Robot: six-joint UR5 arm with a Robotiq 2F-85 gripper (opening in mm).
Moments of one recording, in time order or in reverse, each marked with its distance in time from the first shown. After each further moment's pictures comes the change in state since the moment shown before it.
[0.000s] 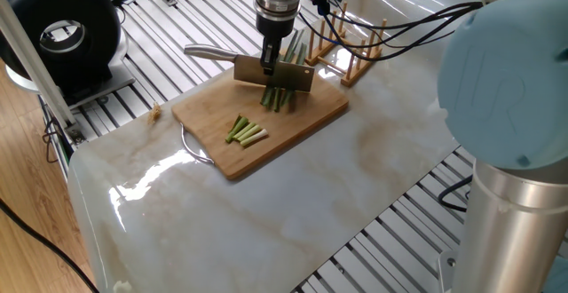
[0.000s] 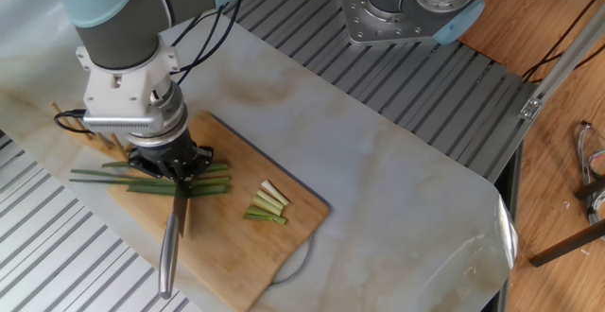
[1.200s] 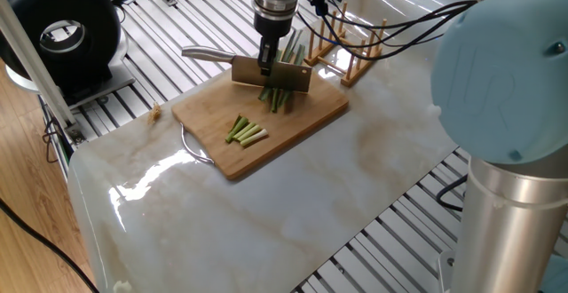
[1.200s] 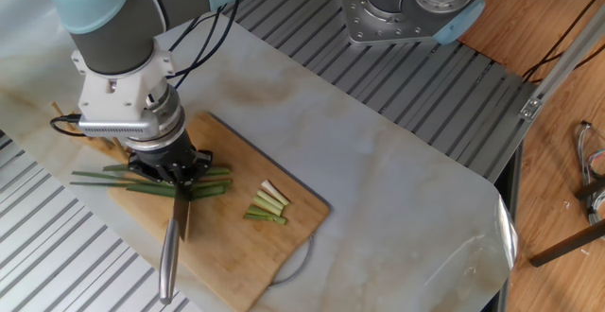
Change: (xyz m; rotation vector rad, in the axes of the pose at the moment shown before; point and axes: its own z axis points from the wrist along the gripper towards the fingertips) arm 0.008 -0.006 0.001 0.001 0.041 0.008
